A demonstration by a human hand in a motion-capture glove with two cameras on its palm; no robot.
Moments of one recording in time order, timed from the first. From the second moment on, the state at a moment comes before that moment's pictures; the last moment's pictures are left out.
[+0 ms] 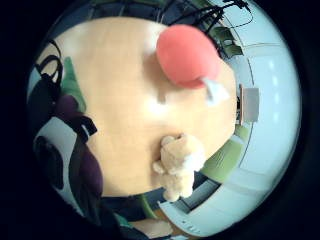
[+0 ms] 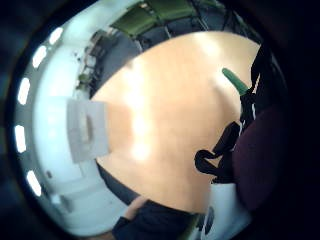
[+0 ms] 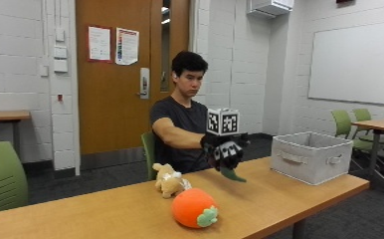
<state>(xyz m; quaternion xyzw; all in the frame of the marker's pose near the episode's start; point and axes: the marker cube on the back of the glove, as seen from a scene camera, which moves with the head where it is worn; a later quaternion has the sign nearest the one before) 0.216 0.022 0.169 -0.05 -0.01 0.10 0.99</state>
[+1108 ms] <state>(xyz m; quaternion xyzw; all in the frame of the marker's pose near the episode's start) -0.215 -0.083 0.010 0.07 -0.04 -0.27 0.96</state>
